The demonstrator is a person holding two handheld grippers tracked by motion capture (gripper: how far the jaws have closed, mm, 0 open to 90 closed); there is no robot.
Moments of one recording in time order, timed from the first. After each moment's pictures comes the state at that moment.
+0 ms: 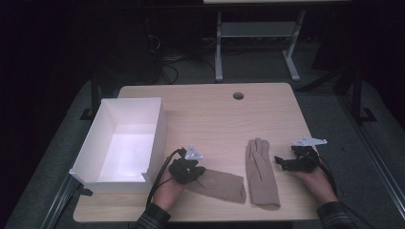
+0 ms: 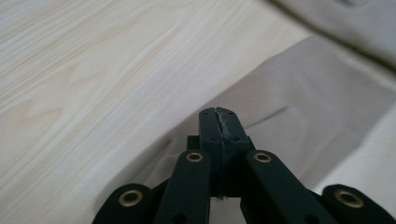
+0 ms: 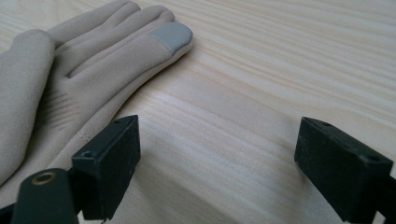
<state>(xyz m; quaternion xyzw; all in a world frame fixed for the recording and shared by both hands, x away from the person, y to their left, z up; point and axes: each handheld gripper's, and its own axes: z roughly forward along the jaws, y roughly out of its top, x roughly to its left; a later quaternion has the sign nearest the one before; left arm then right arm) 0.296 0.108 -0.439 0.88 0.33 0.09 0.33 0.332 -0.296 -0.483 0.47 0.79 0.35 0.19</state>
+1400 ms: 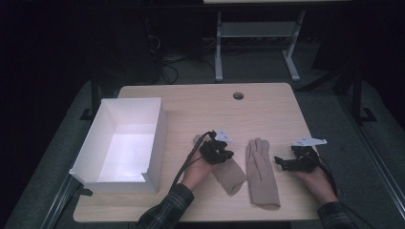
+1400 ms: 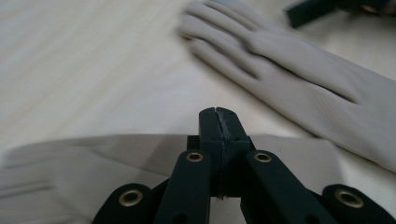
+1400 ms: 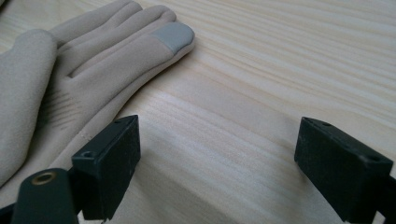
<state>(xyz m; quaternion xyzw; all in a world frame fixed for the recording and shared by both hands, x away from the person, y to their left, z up) 0.349 0.027 -0.443 0.89 0.25 0.05 0.37 0.332 -0.296 -0.483 0.47 0.79 0.35 0.19</state>
